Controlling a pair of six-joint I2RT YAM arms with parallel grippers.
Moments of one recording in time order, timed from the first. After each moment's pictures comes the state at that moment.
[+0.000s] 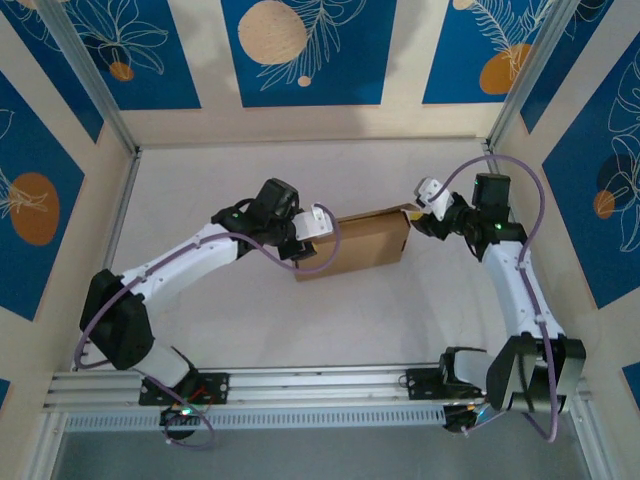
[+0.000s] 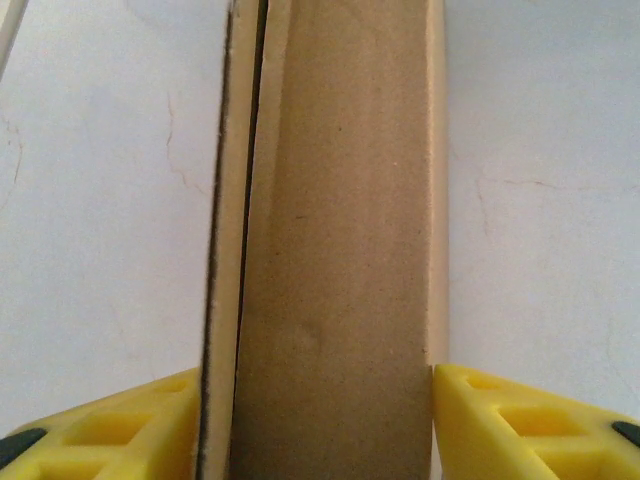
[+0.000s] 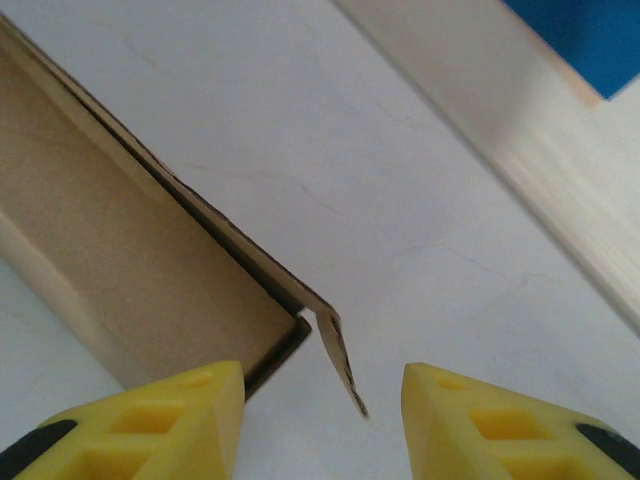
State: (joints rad) left arm -0.70 1.52 1.25 -0.58 0.17 0.65; right arm -0.08 1.20 0.97 -0.51 -0.63 -0.90
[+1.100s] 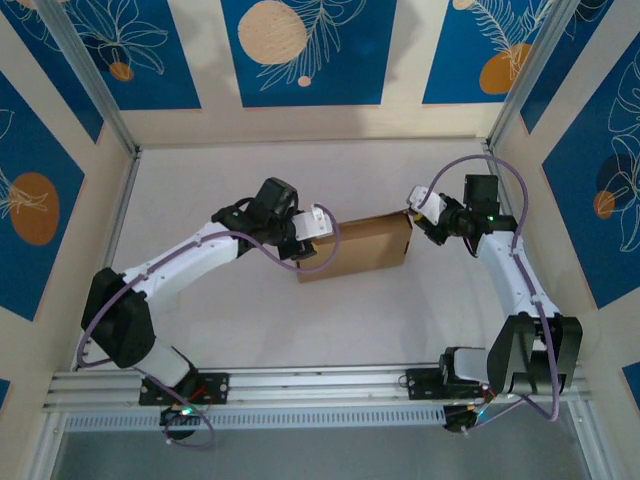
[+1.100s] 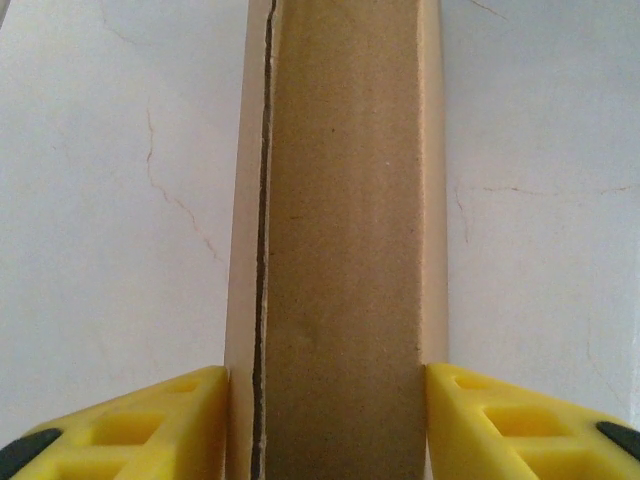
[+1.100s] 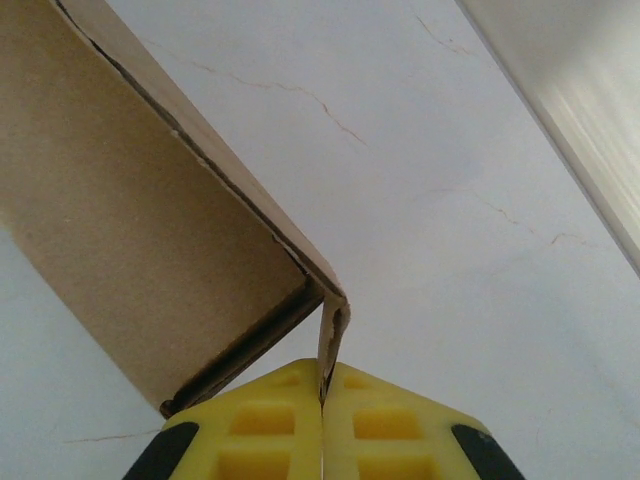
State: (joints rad) left arm -0.69 1.54 1.25 -0.58 0.22 0.66; right arm -0.05 1.27 0.99 -0.57 -0.50 -1.02
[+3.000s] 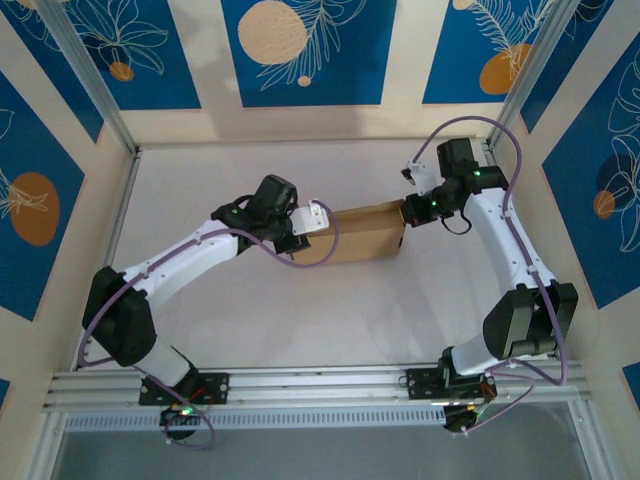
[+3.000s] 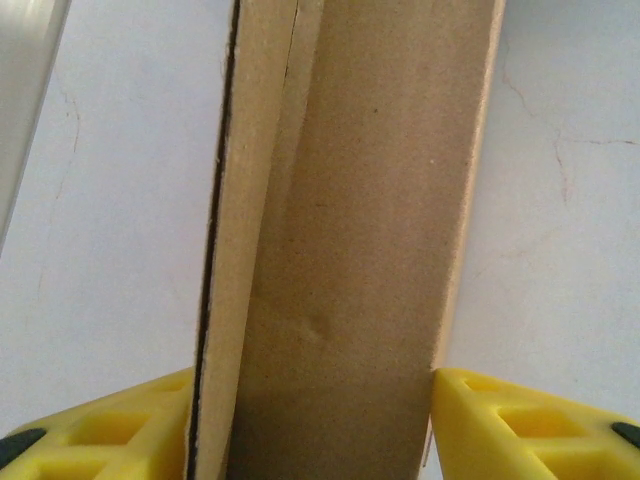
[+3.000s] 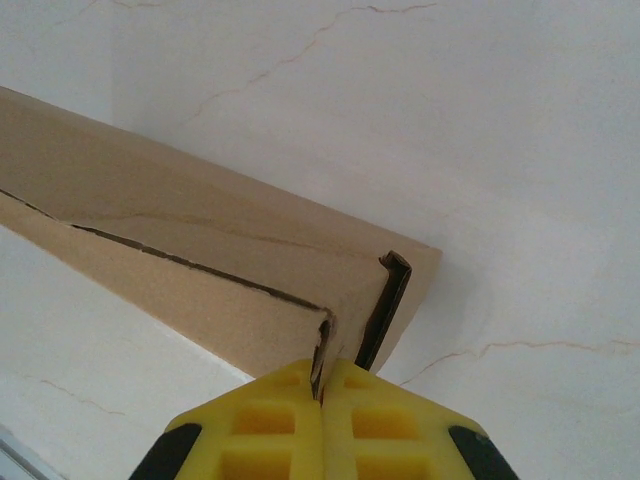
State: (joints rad) left arm -0.68 1.55 1.27 -0.58 0.06 0.69; right arm 0.12 1.48 1.42 -1.10 -0.37 -0.20
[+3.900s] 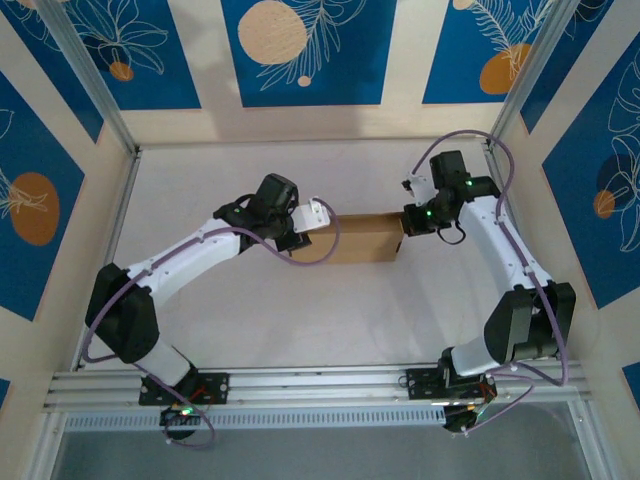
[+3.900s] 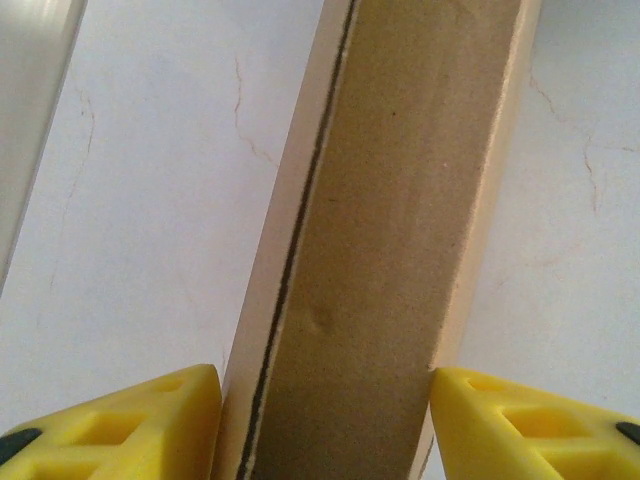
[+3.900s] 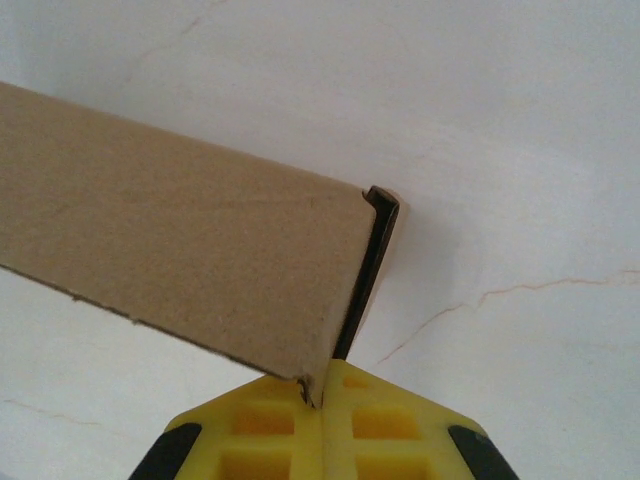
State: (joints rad) left arm -0.67 1.57 1.27 -0.54 0.05 0.69; right arm 0.15 1.44 1.29 -1.04 -0.24 -0.09
